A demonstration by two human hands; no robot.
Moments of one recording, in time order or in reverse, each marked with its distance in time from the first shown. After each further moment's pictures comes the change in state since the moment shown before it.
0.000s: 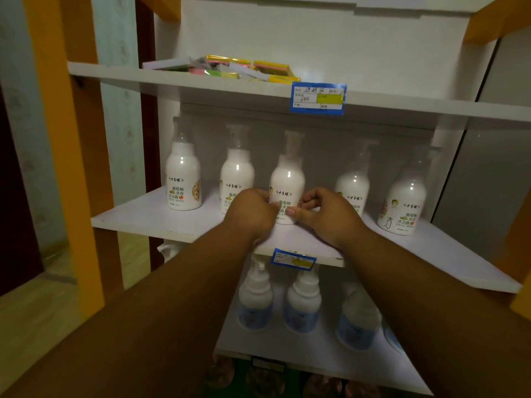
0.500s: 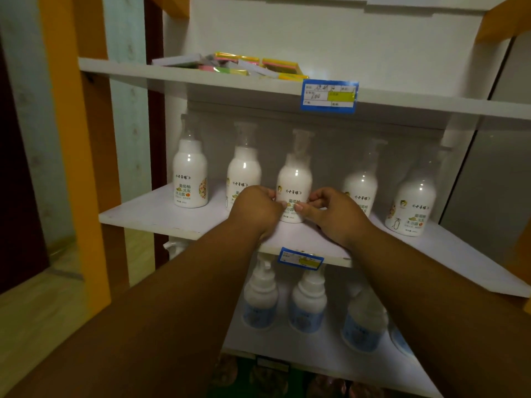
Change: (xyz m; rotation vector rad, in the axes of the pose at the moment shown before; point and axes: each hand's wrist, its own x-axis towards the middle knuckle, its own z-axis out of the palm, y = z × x) left_hand 0.004 -0.003 -0.001 -0.114 0.004 -0.015; right_hand 0.006 0.003 0.002 0.049 -0.031 0.016
